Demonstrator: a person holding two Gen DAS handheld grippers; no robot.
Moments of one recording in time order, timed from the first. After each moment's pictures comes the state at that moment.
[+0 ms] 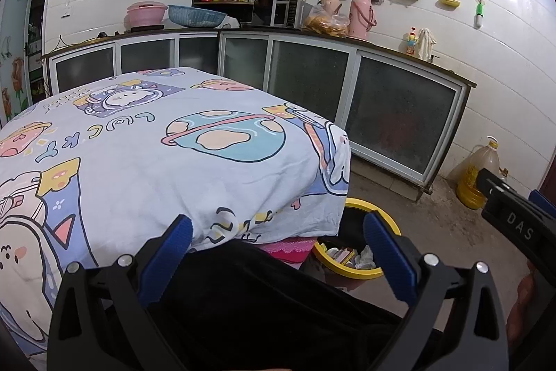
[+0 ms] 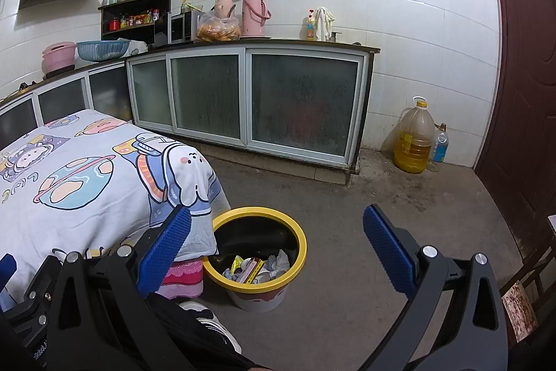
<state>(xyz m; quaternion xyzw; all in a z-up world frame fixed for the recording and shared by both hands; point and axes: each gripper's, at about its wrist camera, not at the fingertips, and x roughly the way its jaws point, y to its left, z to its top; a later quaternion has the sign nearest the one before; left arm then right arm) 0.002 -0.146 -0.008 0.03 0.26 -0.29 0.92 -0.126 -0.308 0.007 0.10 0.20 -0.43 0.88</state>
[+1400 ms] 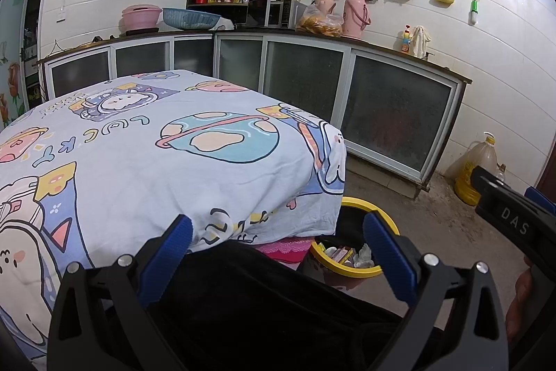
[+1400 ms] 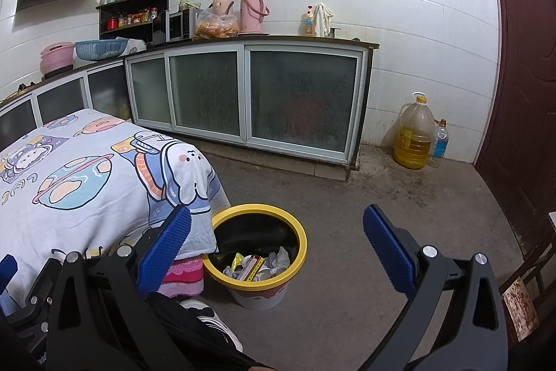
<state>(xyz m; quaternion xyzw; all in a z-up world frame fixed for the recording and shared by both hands) 0.001 -0.147 -0.009 0.03 0.26 -0.30 0.92 -0.126 -0.309 0.004 0.10 0.20 -0.43 0.87</state>
